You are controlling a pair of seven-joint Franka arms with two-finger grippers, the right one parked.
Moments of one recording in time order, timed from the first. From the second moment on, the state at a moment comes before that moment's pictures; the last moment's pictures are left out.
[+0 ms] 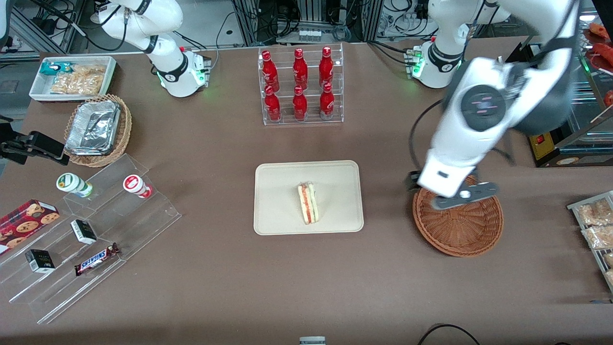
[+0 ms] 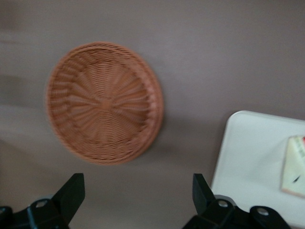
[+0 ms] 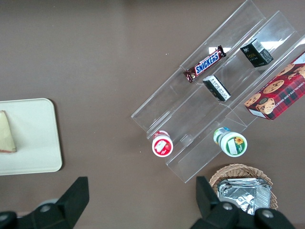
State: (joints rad) arm -0.01 0.23 -0.35 -1.55 0.18 1.69 -0.54
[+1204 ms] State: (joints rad) arm 0.17 0.02 -0.36 -1.50 0.13 1.29 -0.17
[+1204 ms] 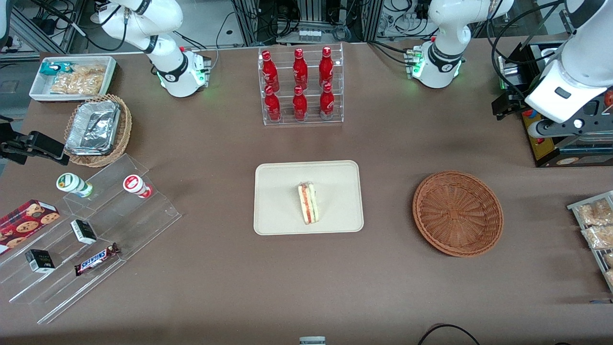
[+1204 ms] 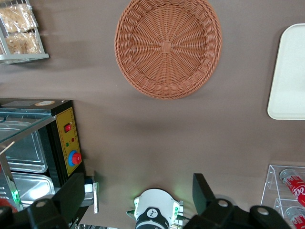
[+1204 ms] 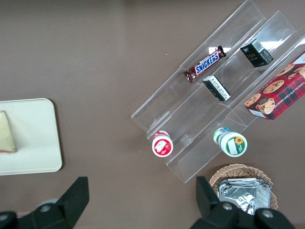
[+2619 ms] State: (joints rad) arm 0.04 -0.01 -0.21 -1.54 0.11 1.32 -0.17
